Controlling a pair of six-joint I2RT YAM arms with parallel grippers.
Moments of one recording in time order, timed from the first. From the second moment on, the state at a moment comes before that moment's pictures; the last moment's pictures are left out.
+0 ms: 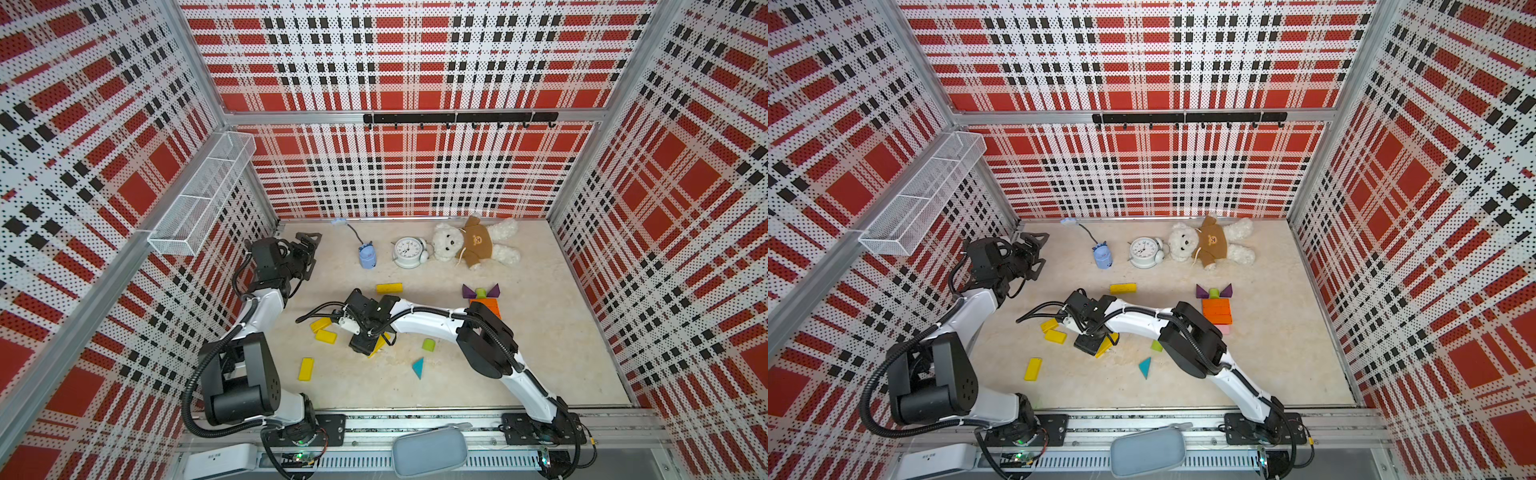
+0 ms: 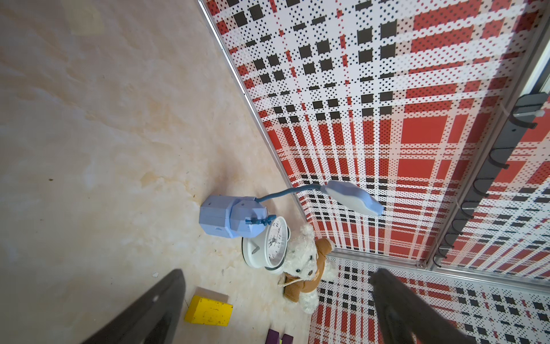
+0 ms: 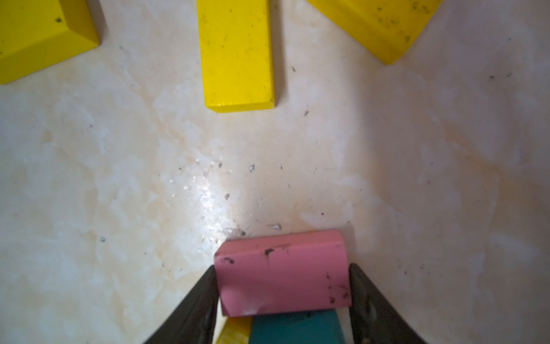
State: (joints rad) left arm 0.22 1.46 0.94 0.11 0.55 -1.08; right arm 1.10 2.32 1.86 -0.69 -0.09 -0.13
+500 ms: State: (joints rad) left arm 0.21 1.46 0.94 0.12 0.55 -1.08; right arm 1.10 2.21 1.72 -0.57 -0.01 -0.07
